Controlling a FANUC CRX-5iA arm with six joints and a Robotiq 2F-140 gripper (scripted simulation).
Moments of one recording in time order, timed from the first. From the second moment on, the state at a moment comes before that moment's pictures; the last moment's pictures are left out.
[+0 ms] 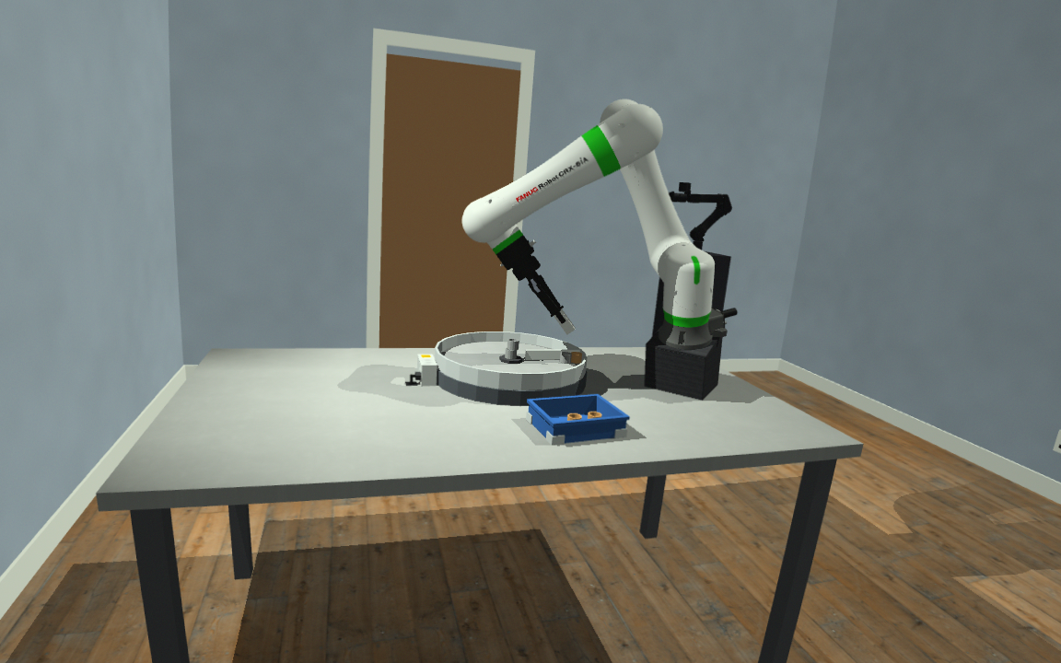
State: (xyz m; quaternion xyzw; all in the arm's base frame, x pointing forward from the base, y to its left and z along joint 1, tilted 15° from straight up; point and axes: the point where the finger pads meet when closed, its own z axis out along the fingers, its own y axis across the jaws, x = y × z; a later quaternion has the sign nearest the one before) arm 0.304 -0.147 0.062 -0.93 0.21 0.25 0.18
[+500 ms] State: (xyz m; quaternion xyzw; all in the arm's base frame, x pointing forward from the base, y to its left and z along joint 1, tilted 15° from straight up) arm 0.308 -0.143 0.040 -0.93 0.21 0.25 0.18
